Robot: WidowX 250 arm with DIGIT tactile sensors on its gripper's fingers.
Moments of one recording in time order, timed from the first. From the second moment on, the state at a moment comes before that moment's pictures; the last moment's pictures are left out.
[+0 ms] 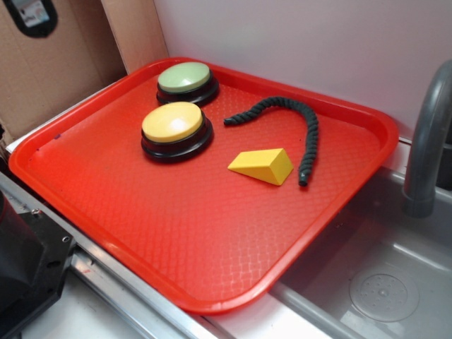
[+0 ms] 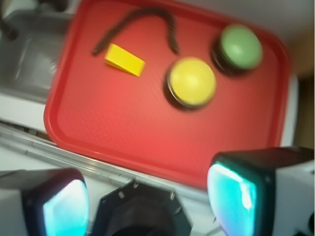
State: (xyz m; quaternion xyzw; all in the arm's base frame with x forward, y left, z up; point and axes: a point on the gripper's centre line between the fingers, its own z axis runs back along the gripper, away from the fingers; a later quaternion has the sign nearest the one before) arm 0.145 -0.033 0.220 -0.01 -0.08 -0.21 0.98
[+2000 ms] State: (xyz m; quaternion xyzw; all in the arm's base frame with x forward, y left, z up) arm 0.277 -0.104 0.024 -0.10 -0.08 -0.60 0.79
